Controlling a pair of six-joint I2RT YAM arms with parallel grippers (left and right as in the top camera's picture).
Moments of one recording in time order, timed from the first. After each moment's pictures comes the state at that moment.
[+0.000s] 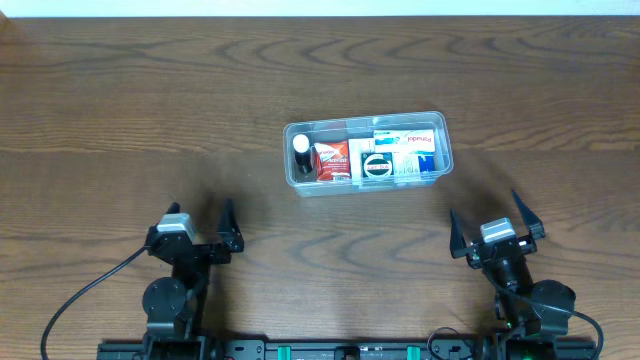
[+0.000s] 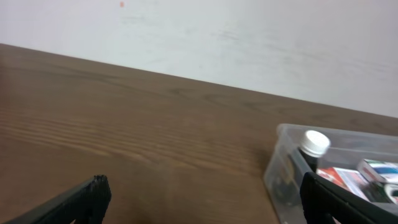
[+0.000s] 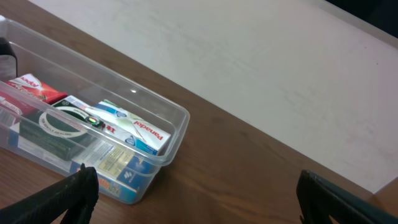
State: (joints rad) left arm -0.04 0.01 0.02 -0.11 0.00 -0.22; right arm -0.07 0.01 0.01 -0.04 -0.30 -0.41
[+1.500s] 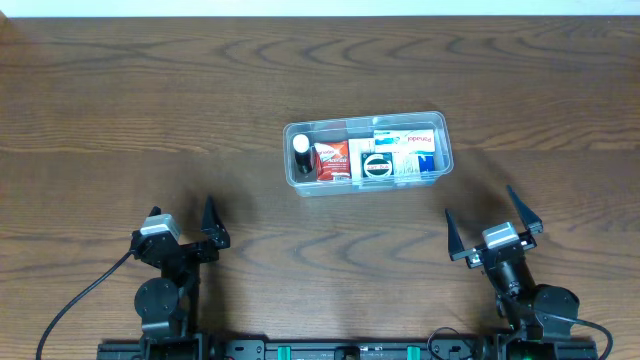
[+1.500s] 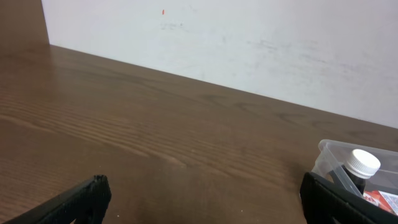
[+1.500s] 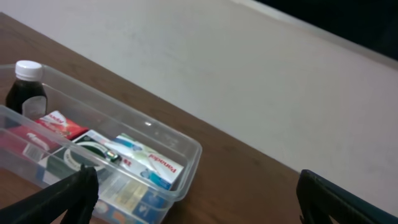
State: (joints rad) left arm 0.08 0.01 0.02 -0.11 0.00 -0.22; right arm -0.07 0.01 0.01 0.05 -0.39 -0.33
